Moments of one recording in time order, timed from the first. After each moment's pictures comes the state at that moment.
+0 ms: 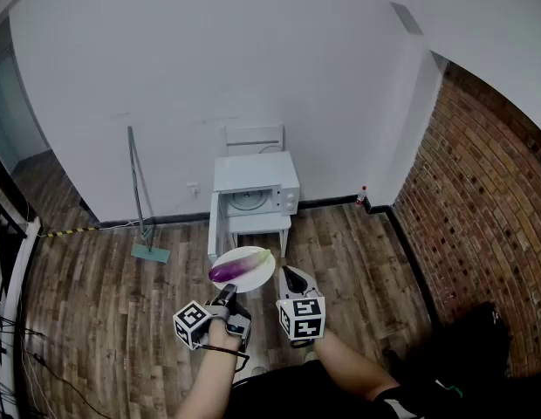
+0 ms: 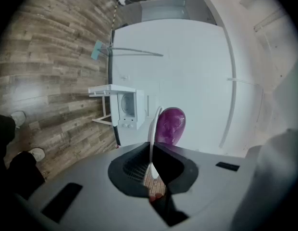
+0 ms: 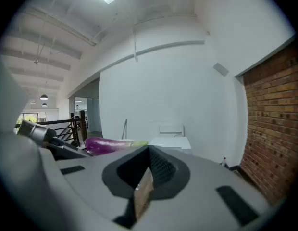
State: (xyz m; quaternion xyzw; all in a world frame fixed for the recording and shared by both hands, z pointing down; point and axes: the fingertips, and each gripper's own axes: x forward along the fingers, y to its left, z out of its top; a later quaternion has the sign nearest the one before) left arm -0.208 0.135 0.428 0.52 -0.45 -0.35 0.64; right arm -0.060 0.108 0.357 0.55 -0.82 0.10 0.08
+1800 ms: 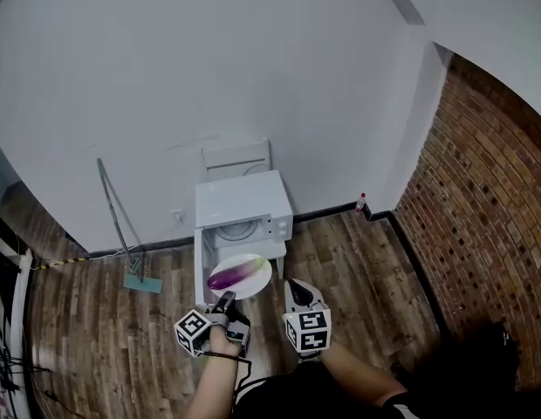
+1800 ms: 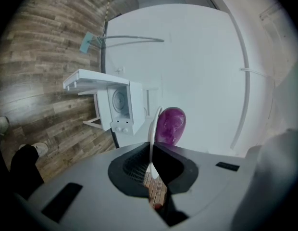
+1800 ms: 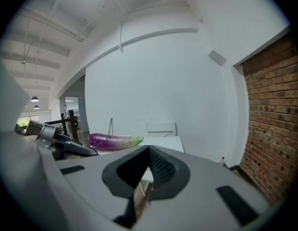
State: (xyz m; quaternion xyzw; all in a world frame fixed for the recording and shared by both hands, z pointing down) left arm -0.179 -0.065 0.451 0.52 -0.45 -0.33 0.65; right arm -0.009 -0.067 0.384 0.57 -0.80 0.13 0.09
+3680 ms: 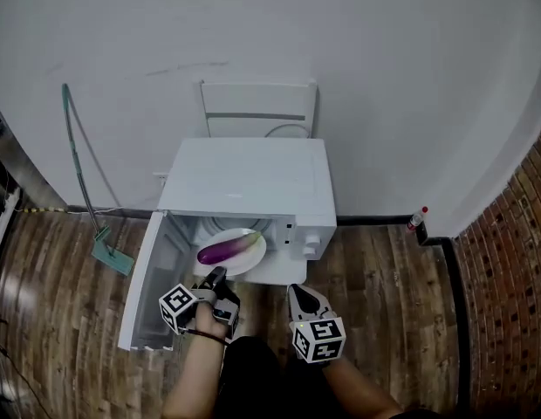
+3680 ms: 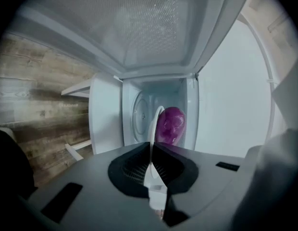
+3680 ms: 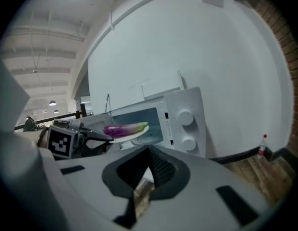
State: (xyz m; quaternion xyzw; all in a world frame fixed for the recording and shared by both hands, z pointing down) left arm -0.201 -0.367 0.796 0.47 -0.49 -0.39 0.62; right arm -0.006 -0.343 0.751 0.46 -0.87 0.17 0.09
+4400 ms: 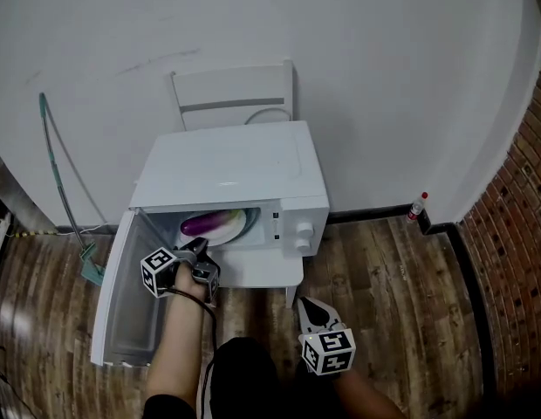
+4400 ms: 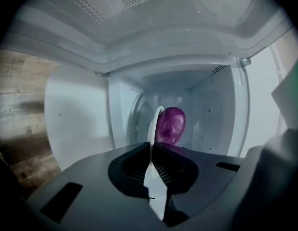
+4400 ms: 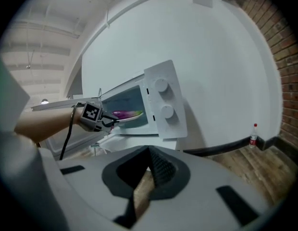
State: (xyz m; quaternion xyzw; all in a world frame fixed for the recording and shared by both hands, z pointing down) left arm -0.235 -0.473 0.844 0.48 -0.51 -0.36 0.62; right arm 0.033 -0.333 0.845 0.50 -0.84 0.18 0.10
